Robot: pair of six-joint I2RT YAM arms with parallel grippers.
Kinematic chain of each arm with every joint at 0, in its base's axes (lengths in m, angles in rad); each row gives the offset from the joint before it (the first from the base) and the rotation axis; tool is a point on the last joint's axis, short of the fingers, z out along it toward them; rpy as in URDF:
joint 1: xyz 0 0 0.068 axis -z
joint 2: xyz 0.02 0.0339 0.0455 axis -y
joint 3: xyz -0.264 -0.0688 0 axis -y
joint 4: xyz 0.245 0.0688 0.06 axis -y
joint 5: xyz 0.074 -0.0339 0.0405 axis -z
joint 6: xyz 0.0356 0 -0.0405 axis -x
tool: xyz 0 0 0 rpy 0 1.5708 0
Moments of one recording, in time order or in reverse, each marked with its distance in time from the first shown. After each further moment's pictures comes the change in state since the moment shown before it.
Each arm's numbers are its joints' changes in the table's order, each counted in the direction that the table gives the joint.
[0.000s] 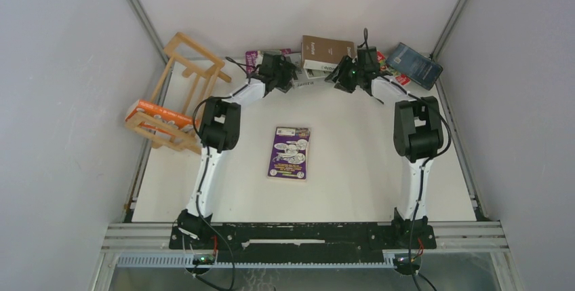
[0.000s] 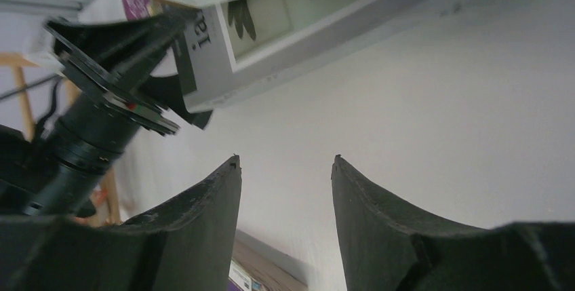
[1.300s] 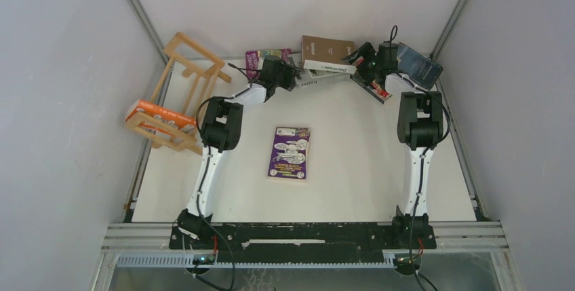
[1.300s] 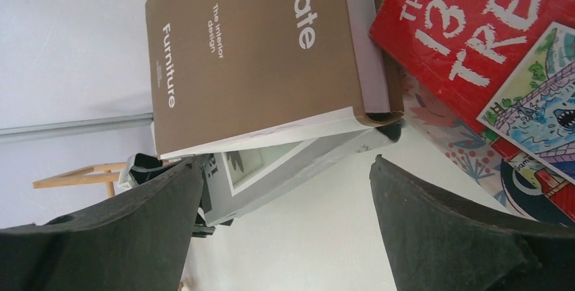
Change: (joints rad) left arm 0.005 -0.027 -0.064 0.198 0.054 0.104; right arm 0.169 -0.195 0.150 0.214 -0.053 -0.232
